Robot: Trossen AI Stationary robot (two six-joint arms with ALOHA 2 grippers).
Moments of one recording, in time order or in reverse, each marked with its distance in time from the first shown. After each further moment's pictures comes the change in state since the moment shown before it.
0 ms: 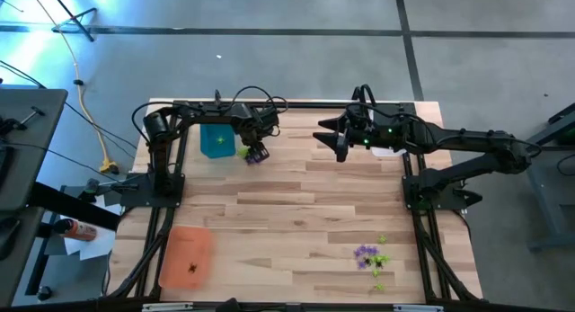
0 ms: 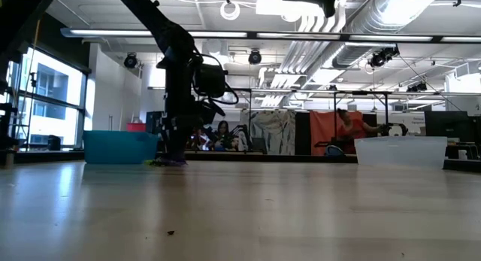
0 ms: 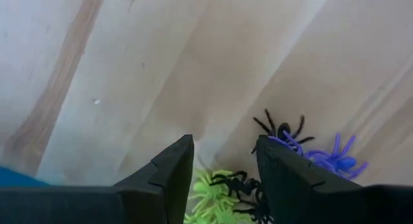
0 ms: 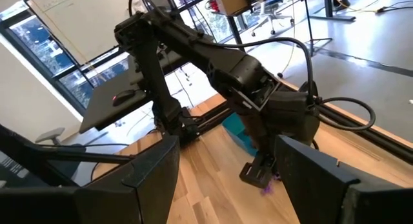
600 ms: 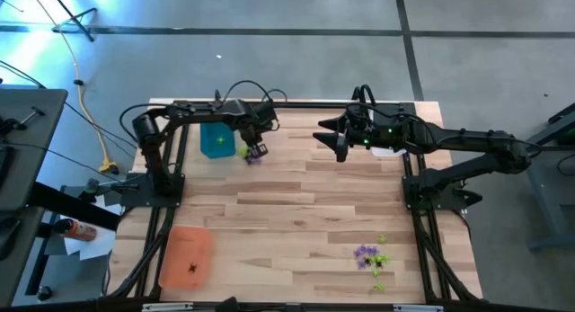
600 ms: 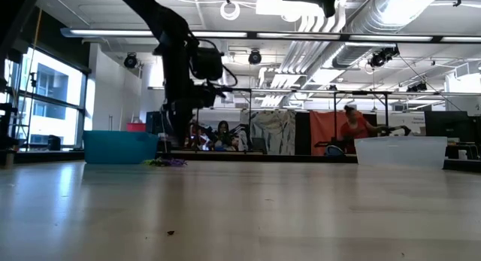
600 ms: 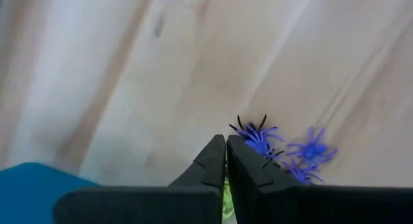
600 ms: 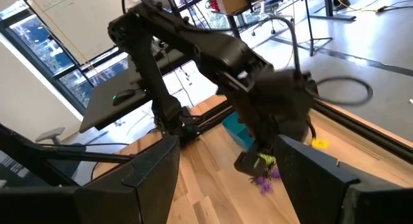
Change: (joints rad) left arm 0.005 -0.112 0.002 0.000 -0.004 0.060; right arm 0.000 0.000 0.000 -0.003 0.000 0.000
